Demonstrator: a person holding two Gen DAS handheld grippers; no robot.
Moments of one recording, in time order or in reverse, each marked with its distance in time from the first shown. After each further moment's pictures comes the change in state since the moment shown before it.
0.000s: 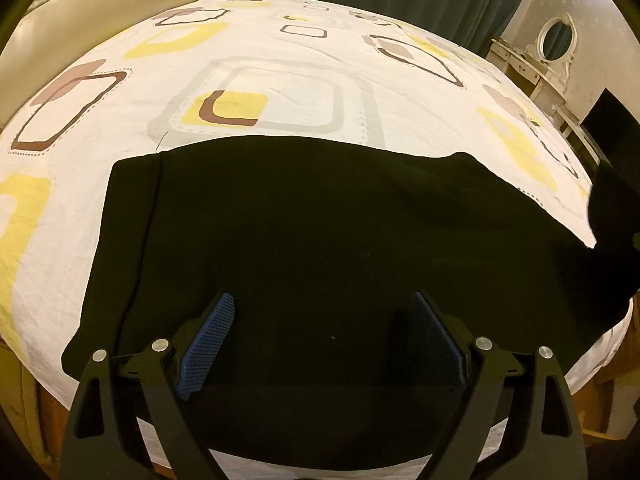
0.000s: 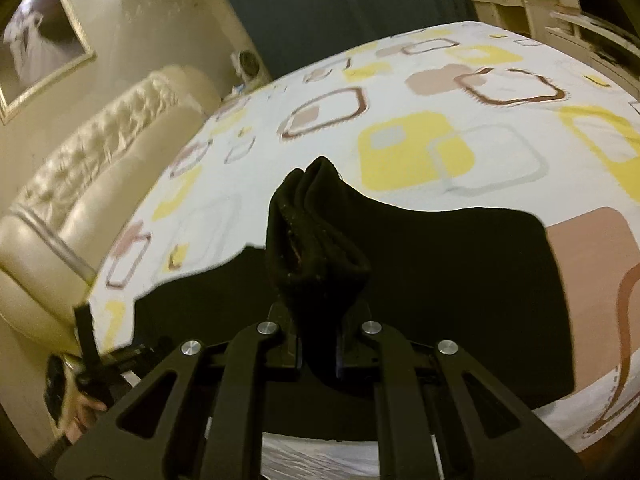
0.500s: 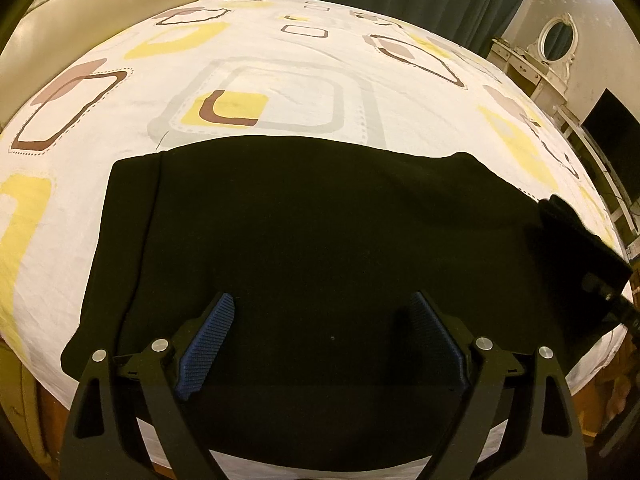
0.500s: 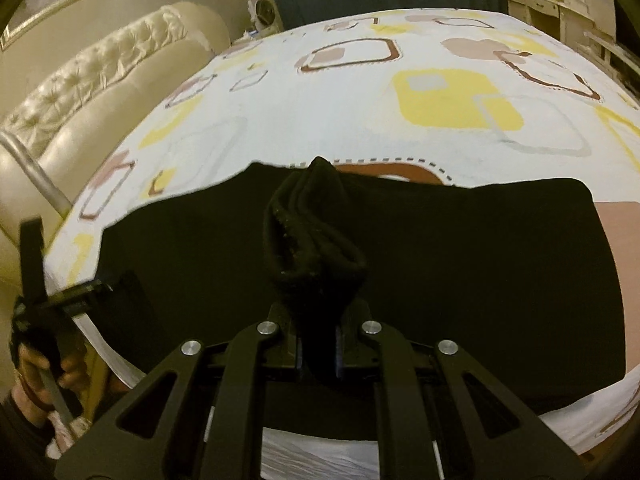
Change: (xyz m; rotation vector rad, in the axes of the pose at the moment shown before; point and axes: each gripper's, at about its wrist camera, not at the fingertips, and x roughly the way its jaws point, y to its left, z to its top) left arm 0.001 0.001 0.002 -0.008 0.001 -0.001; right arm 0.061 0.043 -0.054 -0.155 0.141 -0.074
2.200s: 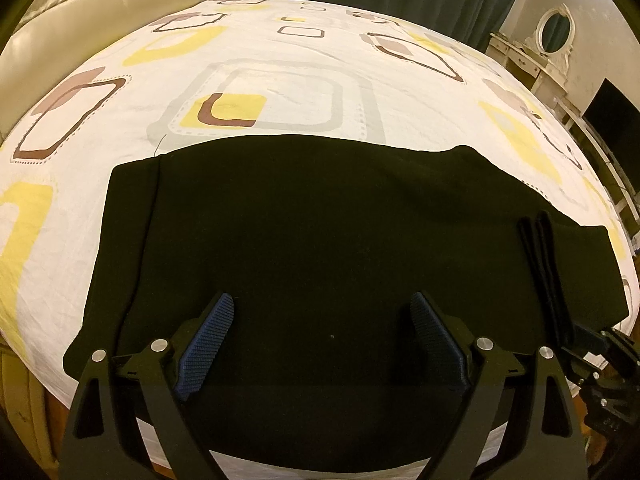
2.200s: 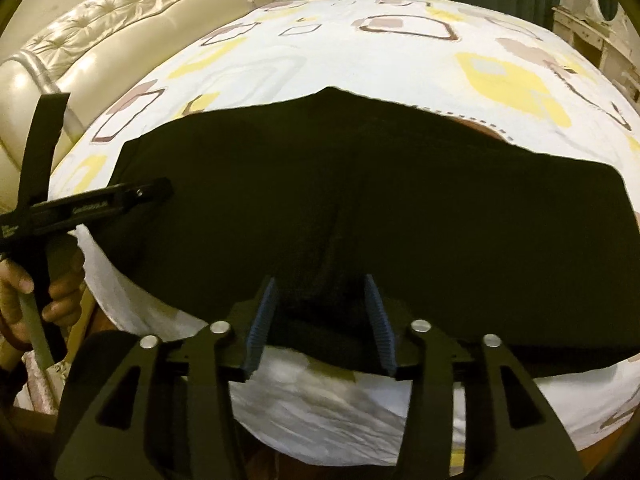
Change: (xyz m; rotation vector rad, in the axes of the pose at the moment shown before) left arm 0.001 -0.003 -0.004 0.035 -0.005 0.024; right arm 0.014 0.063 -0.044 -0.172 0.101 0.008
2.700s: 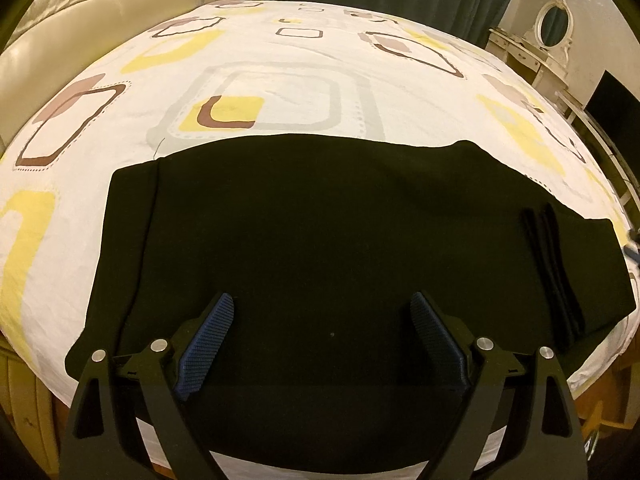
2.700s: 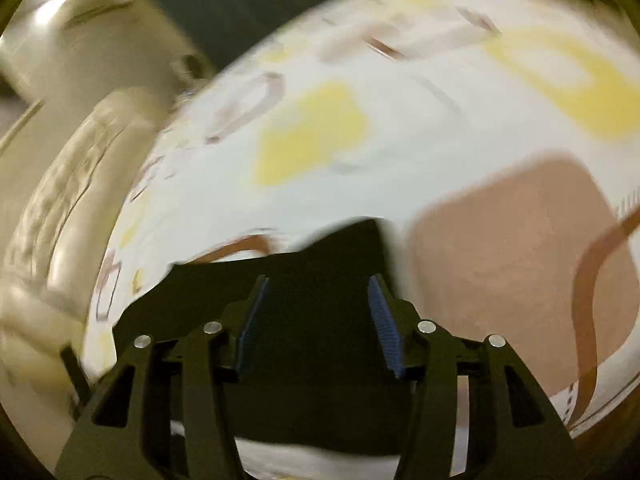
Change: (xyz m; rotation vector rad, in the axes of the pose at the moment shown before) left arm 0.002 -0.005 -0.002 0.019 -0.004 0.025; right arm -0.071 -0.269 0.020 0.599 -0.134 0.061
